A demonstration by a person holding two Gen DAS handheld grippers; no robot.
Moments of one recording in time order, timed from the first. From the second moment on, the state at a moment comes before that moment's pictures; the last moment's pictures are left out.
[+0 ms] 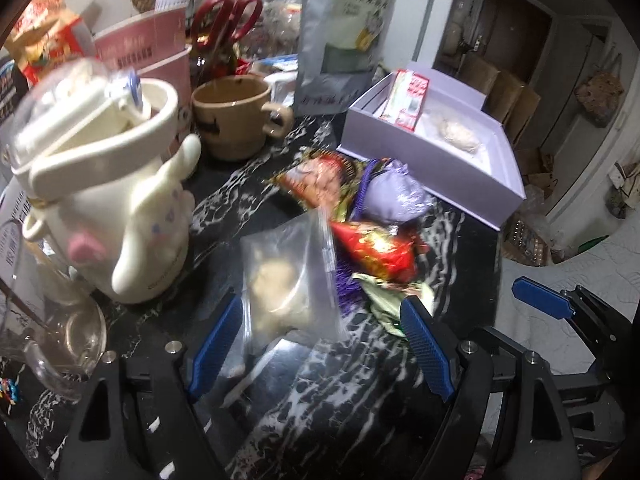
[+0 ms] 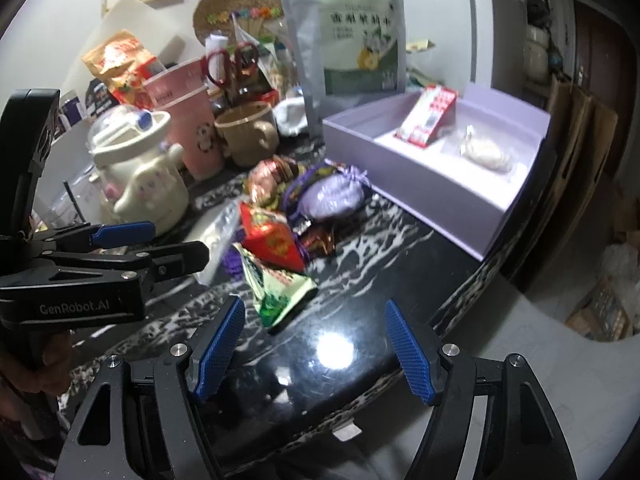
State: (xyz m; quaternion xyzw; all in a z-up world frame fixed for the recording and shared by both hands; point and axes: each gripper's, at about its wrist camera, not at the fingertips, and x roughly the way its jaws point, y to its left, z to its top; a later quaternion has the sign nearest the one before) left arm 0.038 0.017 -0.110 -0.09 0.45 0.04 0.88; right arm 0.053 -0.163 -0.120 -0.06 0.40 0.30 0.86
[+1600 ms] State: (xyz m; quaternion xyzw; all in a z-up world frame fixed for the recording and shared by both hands) left arm -0.004 0.052 -0.147 -0.13 0.50 0.07 0.86; right arm 0.065 -0.093 -0.162 -0.15 0.41 0.38 0.81
